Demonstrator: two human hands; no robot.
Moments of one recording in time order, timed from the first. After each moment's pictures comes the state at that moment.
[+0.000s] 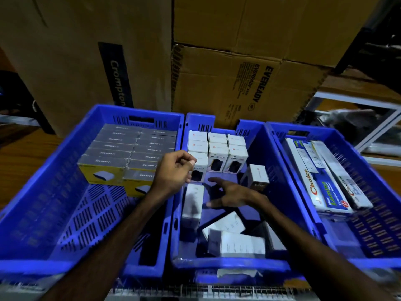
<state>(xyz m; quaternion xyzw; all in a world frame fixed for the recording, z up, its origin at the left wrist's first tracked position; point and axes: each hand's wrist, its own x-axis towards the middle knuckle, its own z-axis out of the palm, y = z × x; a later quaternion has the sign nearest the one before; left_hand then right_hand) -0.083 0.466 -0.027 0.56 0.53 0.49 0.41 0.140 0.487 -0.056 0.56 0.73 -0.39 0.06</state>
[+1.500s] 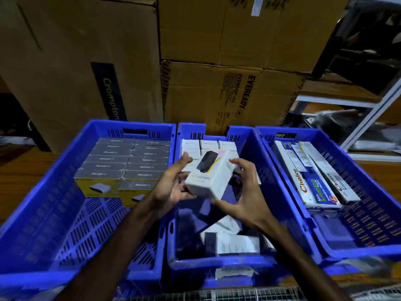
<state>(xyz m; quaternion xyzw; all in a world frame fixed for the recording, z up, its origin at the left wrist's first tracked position) -0.073 0.432 0.011 0.35 0.40 0.43 0.73 0.154 0.402 -0.012 0.46 0.73 -0.22 -0.46</state>
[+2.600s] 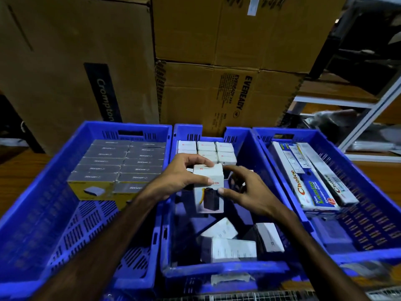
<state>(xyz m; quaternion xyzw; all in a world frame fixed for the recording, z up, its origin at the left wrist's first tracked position) -0.055 0.474 0.015 0.62 0.41 0.38 0.55 0.185 0.430 0.010 0.54 0.76 -0.24 -0.28</state>
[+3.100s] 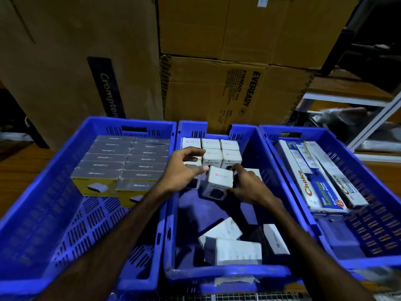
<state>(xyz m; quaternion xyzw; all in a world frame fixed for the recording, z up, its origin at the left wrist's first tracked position) -0.054 0.493 -0.007 0.60 0.48 0.46 0.45 0.189 0.487 -0.036 0.66 0.72 -0.21 -0.10</state>
